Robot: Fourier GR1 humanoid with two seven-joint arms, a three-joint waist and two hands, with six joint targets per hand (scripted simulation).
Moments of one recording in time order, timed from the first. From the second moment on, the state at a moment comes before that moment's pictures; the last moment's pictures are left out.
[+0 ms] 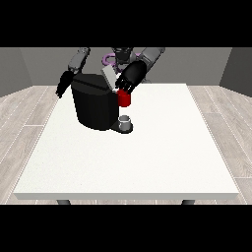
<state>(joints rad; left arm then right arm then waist) -1.26 0.43 0.13 -0.66 -0.76 -0.42 -0.08 -0.46 -0.07 -0.06 -1.25 0.16 -0.18 -0.01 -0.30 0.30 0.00</state>
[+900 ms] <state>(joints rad) -1.26 0.48 0.09 -0.65 -0.84 -0.34 -0.15 -0.45 -0.08 -0.06 -1.27 0.16 -0.18 -0.01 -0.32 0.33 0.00</state>
